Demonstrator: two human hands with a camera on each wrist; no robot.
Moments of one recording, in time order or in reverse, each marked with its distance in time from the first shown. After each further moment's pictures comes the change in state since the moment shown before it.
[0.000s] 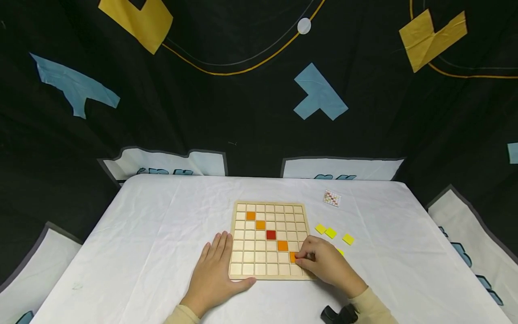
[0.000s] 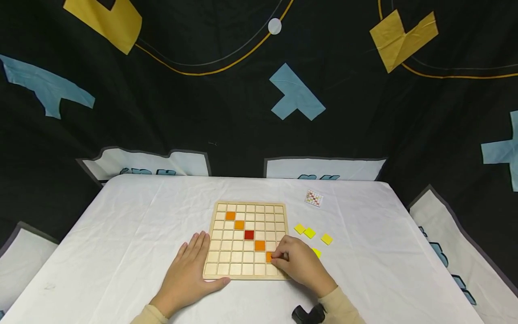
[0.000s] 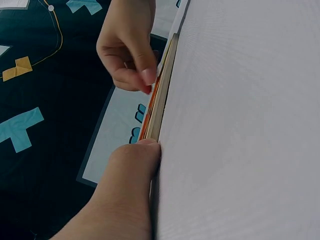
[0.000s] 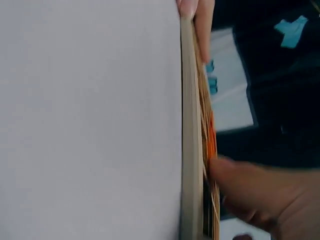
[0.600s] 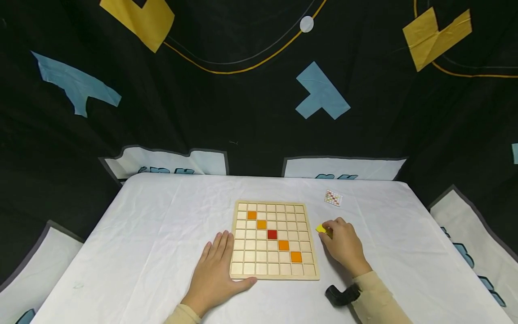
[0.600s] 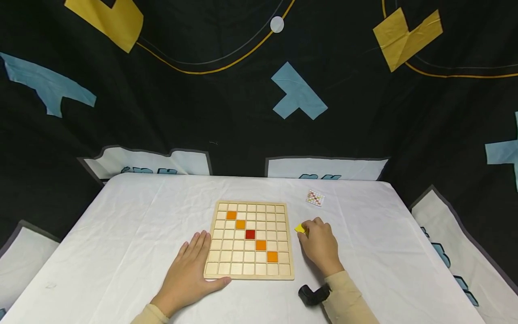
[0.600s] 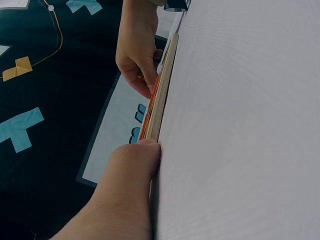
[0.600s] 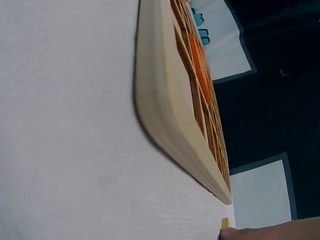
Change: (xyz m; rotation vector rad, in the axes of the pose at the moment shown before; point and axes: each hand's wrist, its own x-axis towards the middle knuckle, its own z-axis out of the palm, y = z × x) left_hand -0.001 0.001 -0.001 -0.003 0.004 -0.003; right_hand 0.024 0.037 -0.016 -0.304 0.226 0.322
